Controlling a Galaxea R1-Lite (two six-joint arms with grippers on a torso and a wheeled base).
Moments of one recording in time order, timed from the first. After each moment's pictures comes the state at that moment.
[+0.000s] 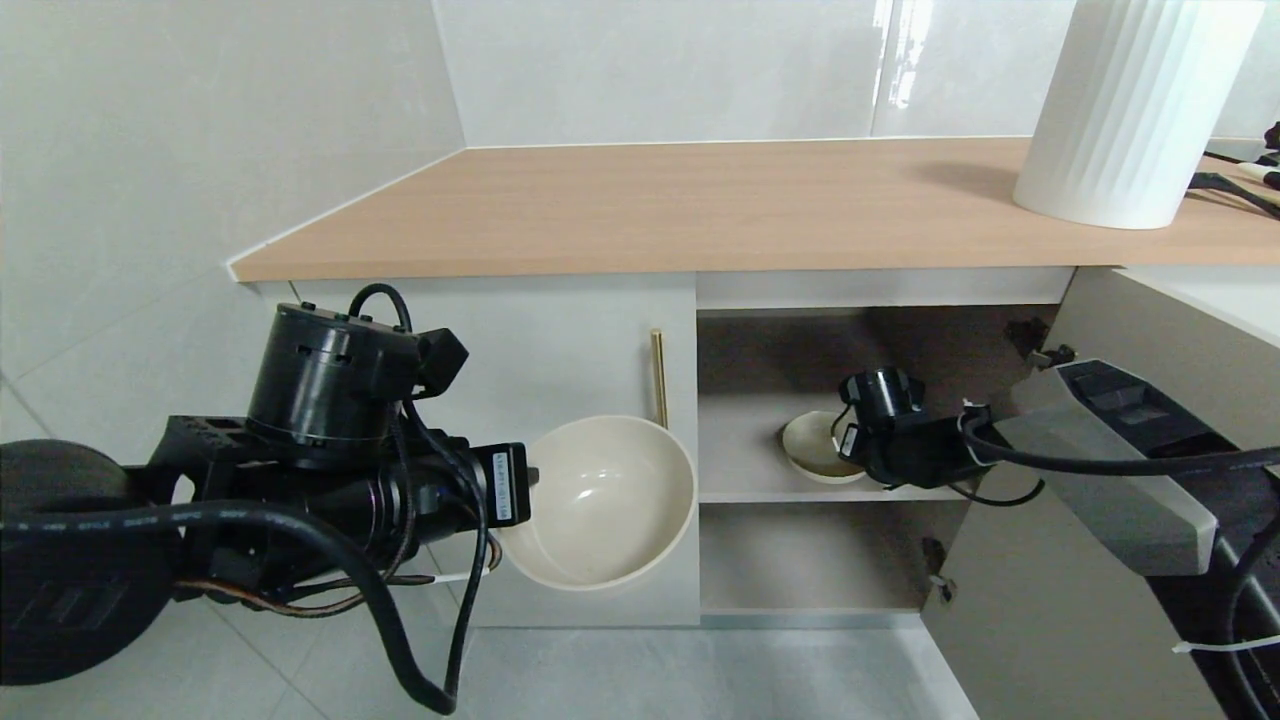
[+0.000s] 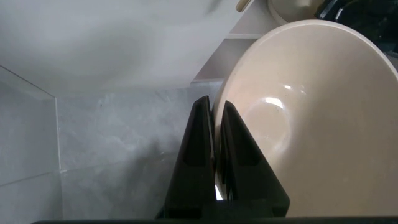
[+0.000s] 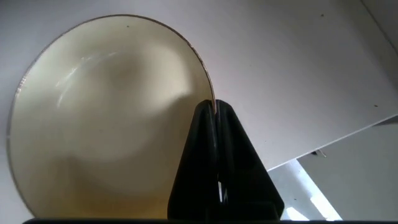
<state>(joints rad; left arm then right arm) -0.53 1.59 -0.86 -0.13 0.11 -0.44 0.29 2.58 -1.71 -0.17 -0.50 0.55</state>
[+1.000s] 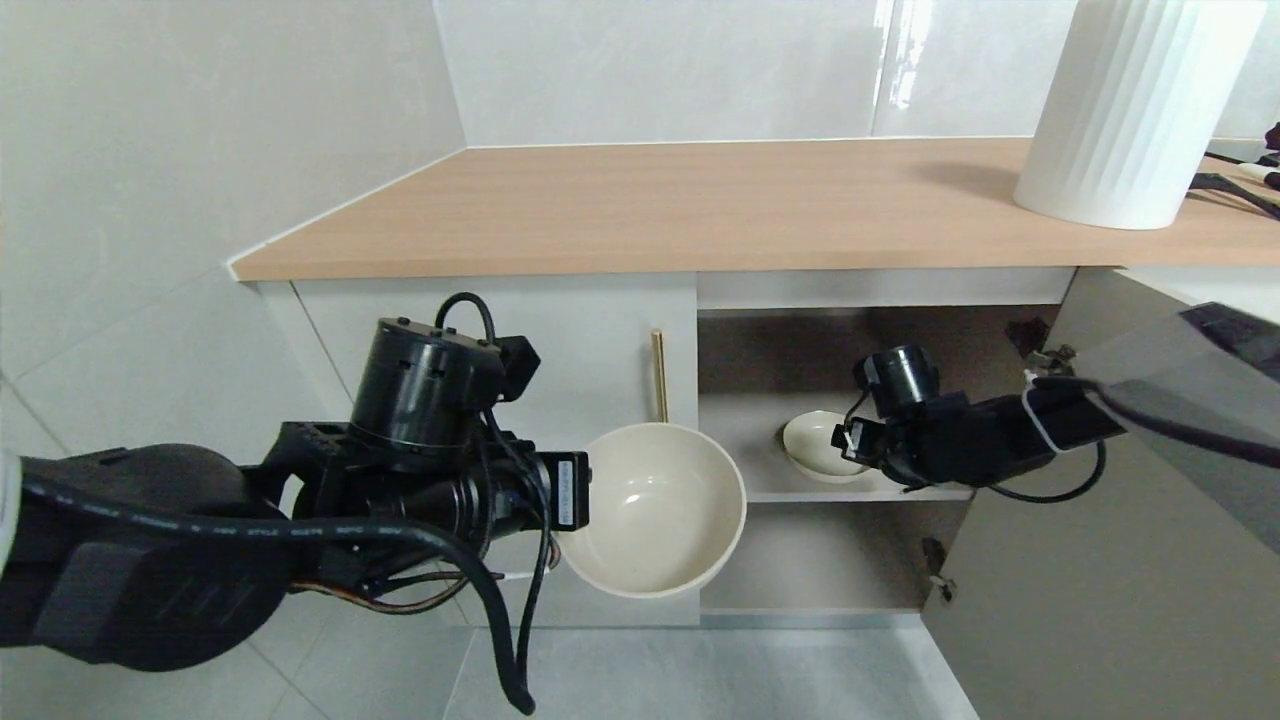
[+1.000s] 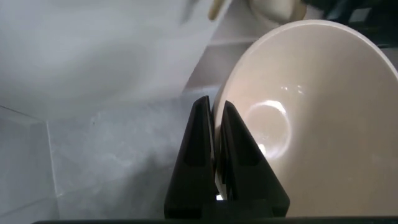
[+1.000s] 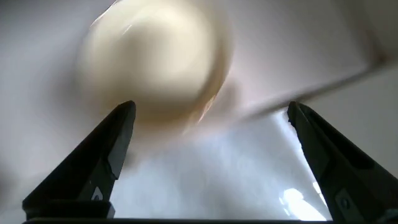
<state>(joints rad) -0.61 1.70 -0.89 -0.23 0.12 -0.36 0.37 2.25 -1.36 -0.17 -0.39 0.54</state>
